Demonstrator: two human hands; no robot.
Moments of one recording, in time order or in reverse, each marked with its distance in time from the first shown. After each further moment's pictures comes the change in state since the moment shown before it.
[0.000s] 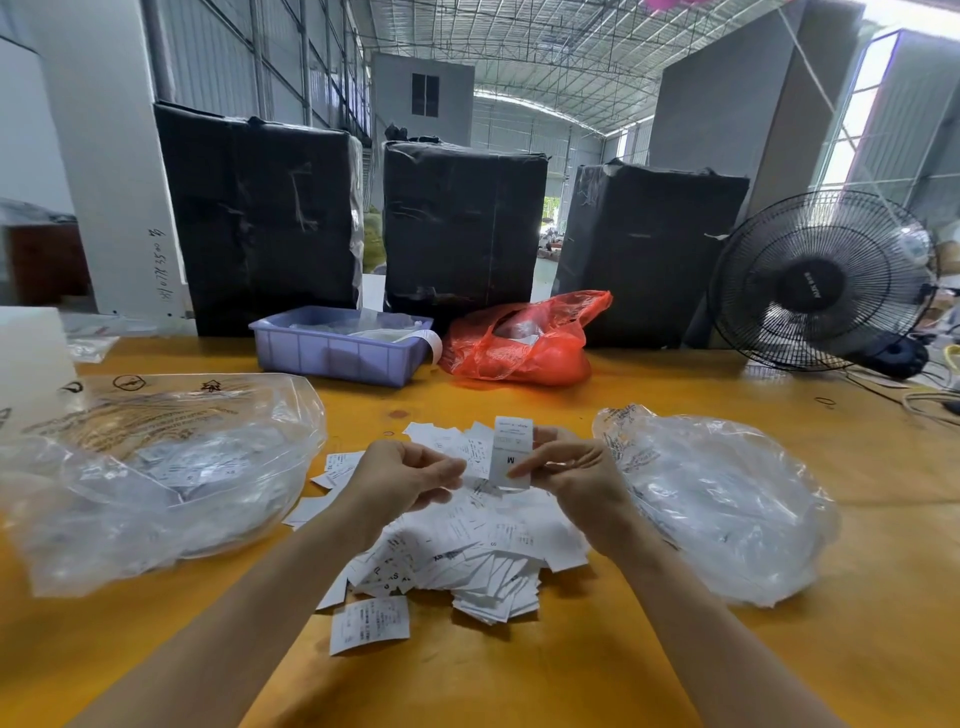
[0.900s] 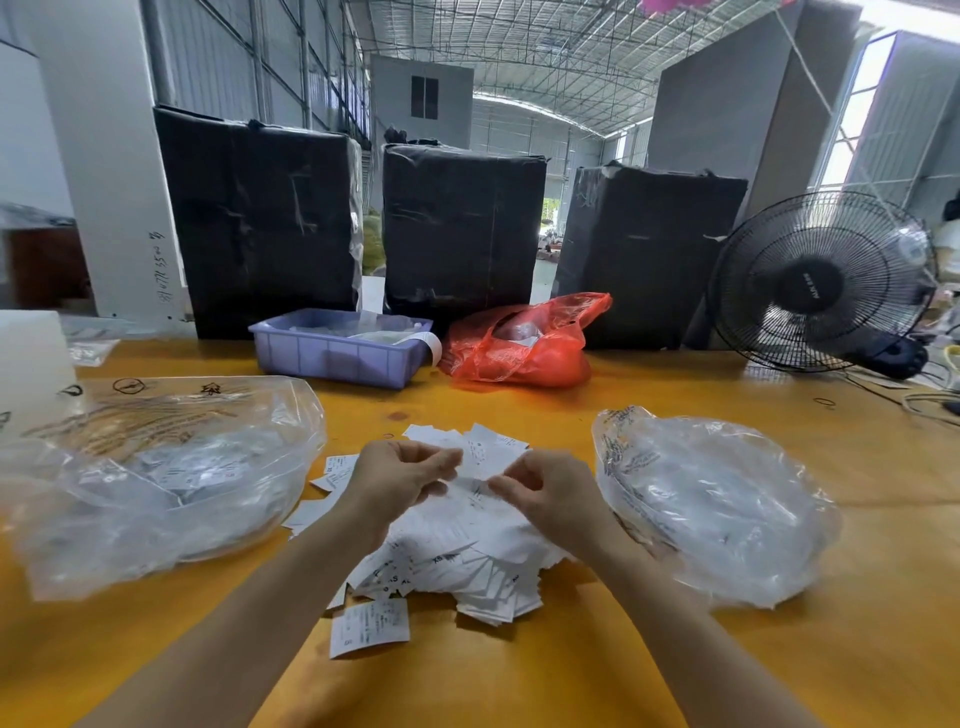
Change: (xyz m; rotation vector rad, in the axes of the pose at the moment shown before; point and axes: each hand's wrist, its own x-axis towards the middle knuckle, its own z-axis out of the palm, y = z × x) left_hand -0.002 0.004 0.006 -0.107 0.094 0.001; right_hand 0.003 0.009 0.011 -0.800 -0.027 -0.006
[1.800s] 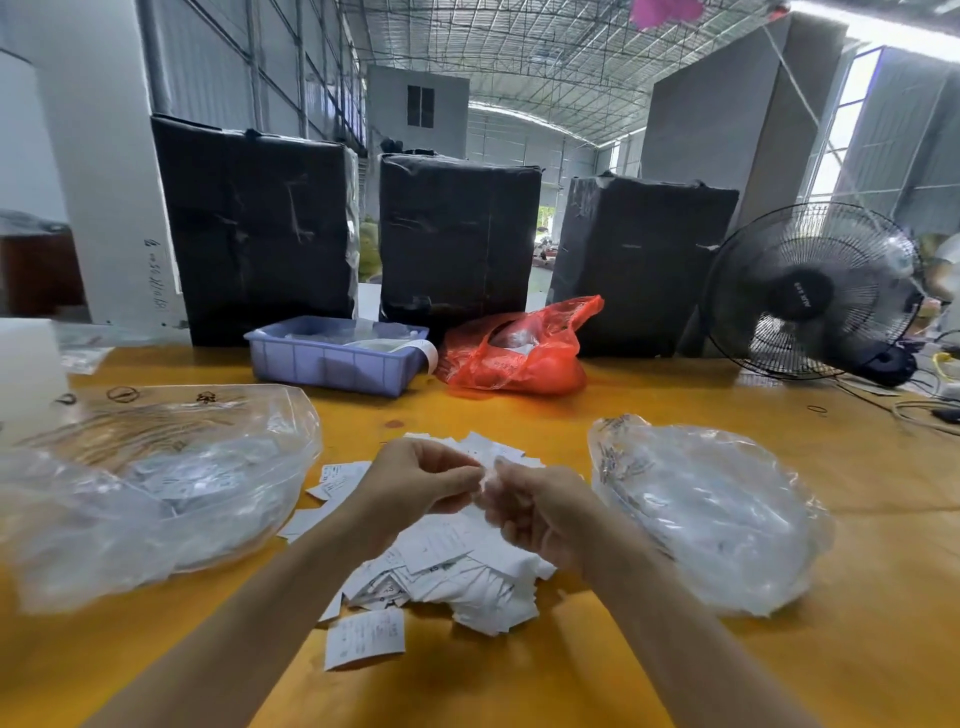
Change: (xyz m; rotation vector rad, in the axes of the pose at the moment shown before) left_hand -0.012 0.014 0.006 0.037 -0.209 0.114; right_hand -0.002 -0.015 -0.004 0.945 -0.227 0.484
